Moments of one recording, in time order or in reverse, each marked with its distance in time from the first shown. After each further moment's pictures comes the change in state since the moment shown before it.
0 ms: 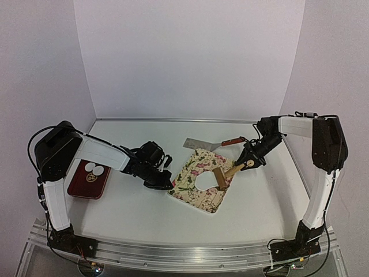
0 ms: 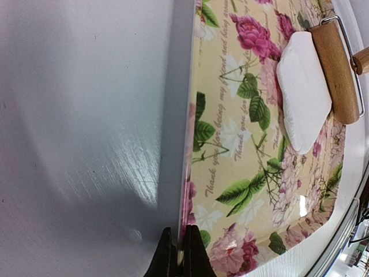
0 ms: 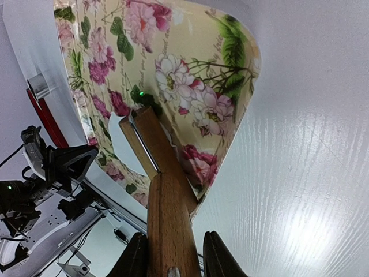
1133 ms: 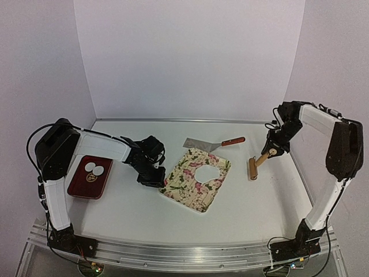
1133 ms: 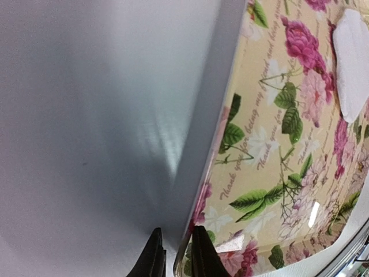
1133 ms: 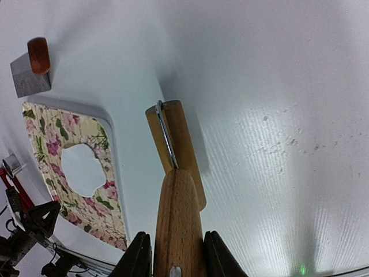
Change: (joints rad) left arm 0.020 0.004 0.122 -0.273 -0.085 -0.030; right arm -0.119 -0.171 0.084 -0.136 0.346 0.057
